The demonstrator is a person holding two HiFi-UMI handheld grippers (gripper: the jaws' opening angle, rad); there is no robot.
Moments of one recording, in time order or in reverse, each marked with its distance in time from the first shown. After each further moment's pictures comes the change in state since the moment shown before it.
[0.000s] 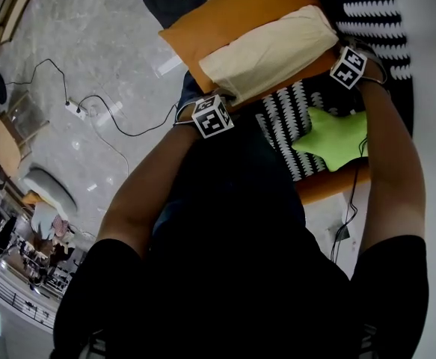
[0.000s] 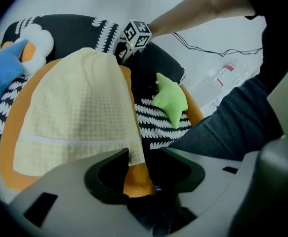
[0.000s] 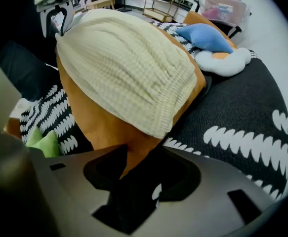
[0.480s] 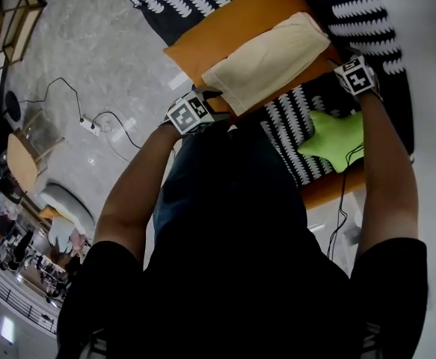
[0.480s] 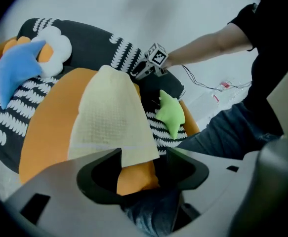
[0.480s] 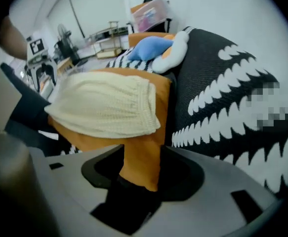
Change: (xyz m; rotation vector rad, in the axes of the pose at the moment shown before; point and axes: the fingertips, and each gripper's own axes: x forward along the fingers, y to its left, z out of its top) left arm -0.072 0.033 0.010 -0.077 -0.122 -0.053; right arm -0.036 0.008 -0.002 0.614 -0.317 0.117
